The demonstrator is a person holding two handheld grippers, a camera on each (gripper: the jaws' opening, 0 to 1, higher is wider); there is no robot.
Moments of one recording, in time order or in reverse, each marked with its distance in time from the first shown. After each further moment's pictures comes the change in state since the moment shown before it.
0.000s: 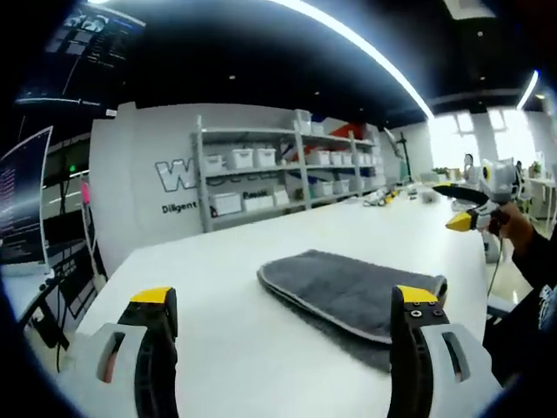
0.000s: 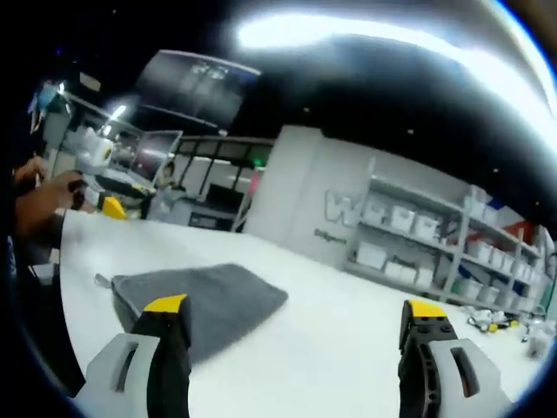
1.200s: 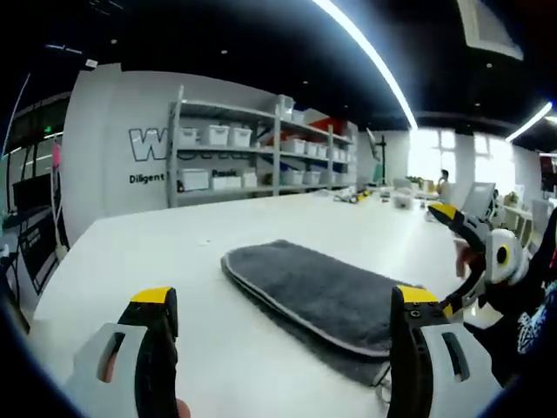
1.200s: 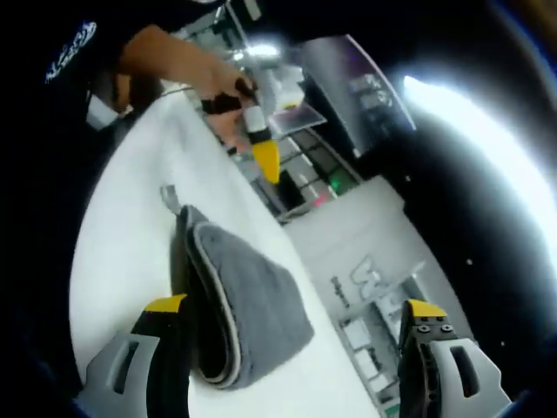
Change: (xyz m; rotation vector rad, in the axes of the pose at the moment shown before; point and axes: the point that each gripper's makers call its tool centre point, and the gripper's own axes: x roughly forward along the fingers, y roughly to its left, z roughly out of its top) left arm 0.033 -0.032 -0.009 -0.129 0.088 -0.188; right arm 0.017 0.146 -0.007 -0.765 -0.105 0.188
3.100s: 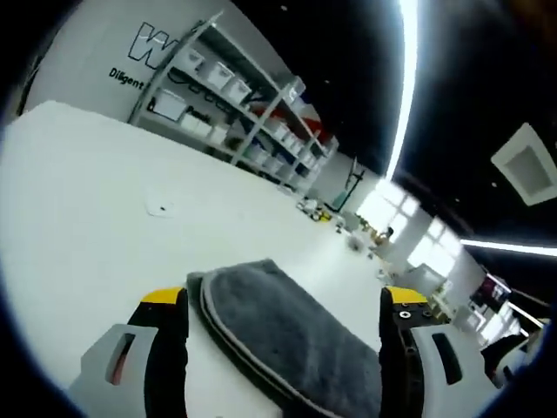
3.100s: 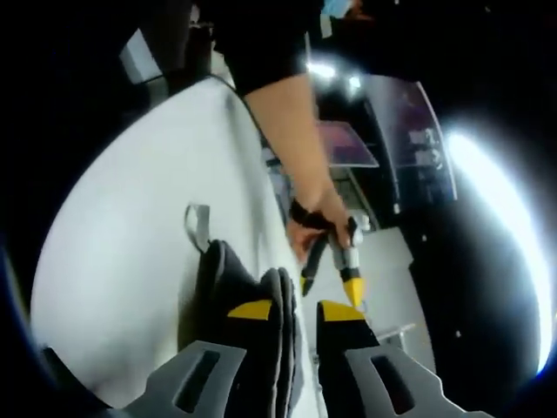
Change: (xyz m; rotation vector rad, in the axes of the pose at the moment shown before) left arm 0.159 0.066 0.015 -0.534 0.117 -0.355; right arm 0.052 0.050 0.050 -0.288 -0.113 0.059
